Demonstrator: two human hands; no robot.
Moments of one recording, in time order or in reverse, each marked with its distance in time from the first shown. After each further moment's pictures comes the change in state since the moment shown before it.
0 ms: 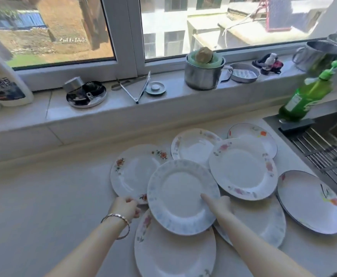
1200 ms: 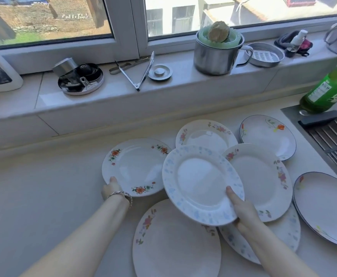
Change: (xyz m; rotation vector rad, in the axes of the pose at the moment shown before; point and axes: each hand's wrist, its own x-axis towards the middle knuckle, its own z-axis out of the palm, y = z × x) left_hand 0.069 0.017 0.004 -0.711 0.544 -0.368; right_hand 0.018 0.011 -0.026 0.809 -0.241 -0.034
